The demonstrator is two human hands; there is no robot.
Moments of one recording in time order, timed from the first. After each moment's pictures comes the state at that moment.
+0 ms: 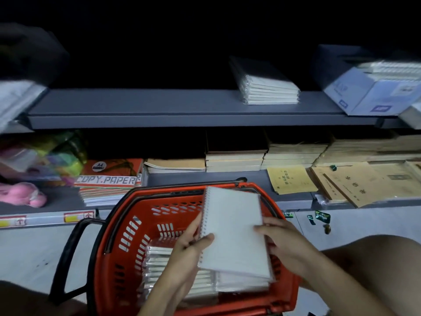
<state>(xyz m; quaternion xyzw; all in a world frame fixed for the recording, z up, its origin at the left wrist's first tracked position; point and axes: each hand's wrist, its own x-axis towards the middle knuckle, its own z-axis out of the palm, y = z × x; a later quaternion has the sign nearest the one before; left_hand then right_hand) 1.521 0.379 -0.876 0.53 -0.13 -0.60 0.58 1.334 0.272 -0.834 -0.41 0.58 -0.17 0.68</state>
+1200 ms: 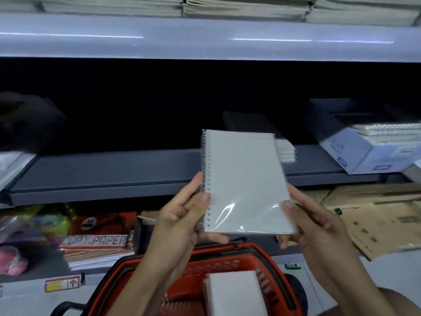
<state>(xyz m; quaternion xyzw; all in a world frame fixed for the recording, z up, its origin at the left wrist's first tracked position) 1.576 0.257 -0.703 0.40 -0.29 -0.56 0.67 1.363 0.189 -0.696 -0.50 0.42 -0.45 0.61</state>
